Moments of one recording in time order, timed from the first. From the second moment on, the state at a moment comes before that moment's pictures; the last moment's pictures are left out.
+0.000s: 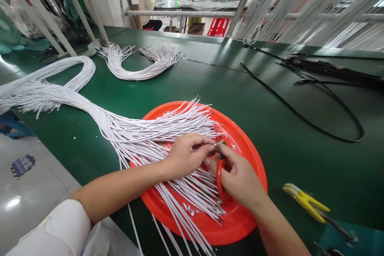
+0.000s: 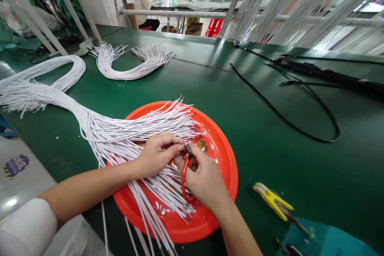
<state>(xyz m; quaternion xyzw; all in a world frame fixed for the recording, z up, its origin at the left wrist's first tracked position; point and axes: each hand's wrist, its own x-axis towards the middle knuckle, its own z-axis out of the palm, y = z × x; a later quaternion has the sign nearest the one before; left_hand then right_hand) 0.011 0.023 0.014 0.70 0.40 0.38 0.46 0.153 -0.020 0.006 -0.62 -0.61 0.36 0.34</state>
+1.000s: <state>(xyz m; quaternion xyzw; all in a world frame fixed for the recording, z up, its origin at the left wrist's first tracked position) 0.010 0.024 0.006 0.76 0.42 0.31 0.39 0.152 -0.024 -0.001 -0.67 -0.59 0.05 0.45</state>
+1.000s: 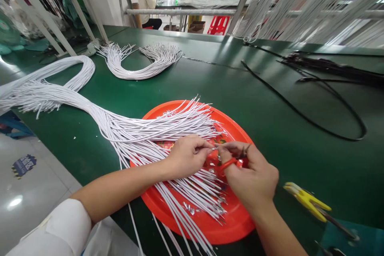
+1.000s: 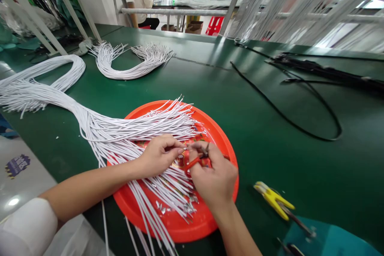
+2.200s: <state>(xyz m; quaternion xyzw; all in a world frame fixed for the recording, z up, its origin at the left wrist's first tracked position) 0.010 0.026 0.011 0.73 0.39 0.35 0.44 0.149 -0.018 0.003 -0.65 -0.58 0.38 0.32</state>
